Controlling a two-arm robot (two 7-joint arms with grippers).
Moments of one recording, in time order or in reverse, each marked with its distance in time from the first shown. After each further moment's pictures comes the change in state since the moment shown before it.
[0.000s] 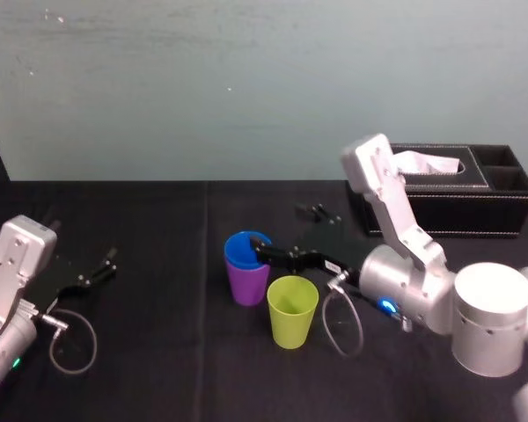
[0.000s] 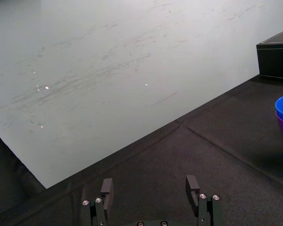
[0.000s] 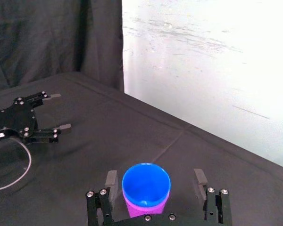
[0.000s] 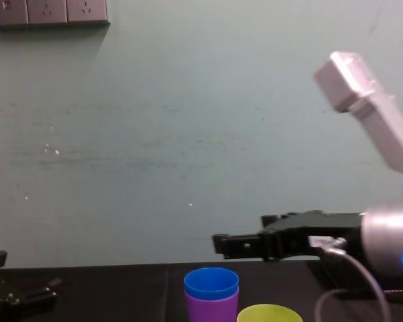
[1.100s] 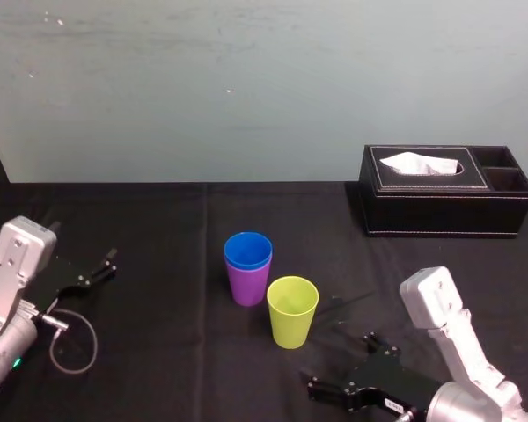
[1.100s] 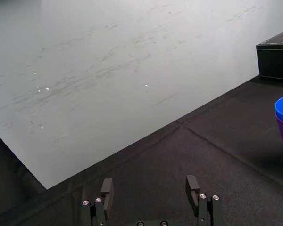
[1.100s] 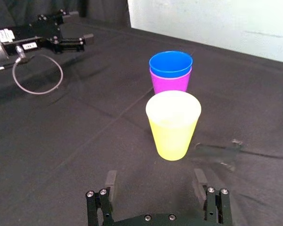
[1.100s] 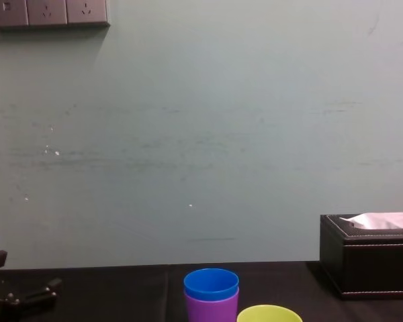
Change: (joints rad) left arm 0.000 0.000 0.000 0.000 0.000 0.000 0.000; right arm -0.430 0.202 0.100 -0.306 0.073 0.040 -0.041
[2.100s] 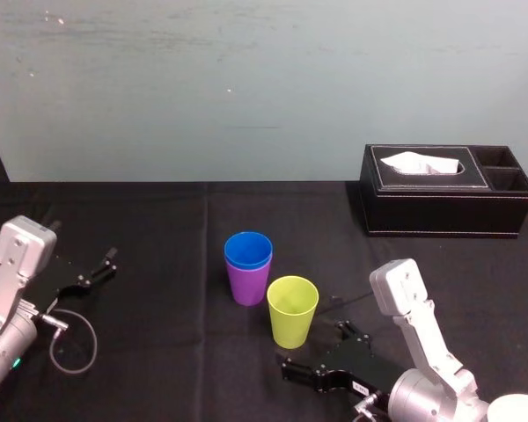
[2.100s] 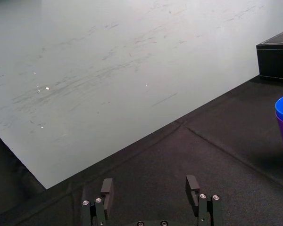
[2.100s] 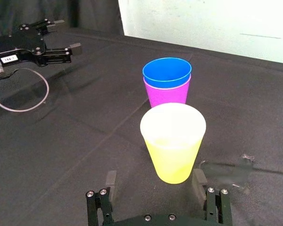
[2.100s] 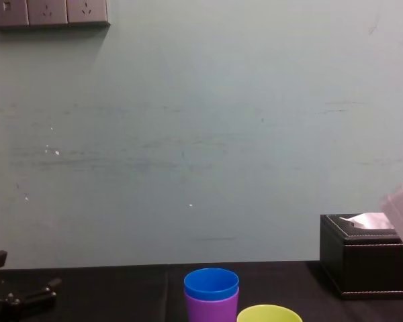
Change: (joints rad) left arm 0.000 0.000 0.000 0.000 0.000 0.000 0.000; right arm 0.083 -0.136 -0.036 0.151 -0.053 -0.046 -0.013
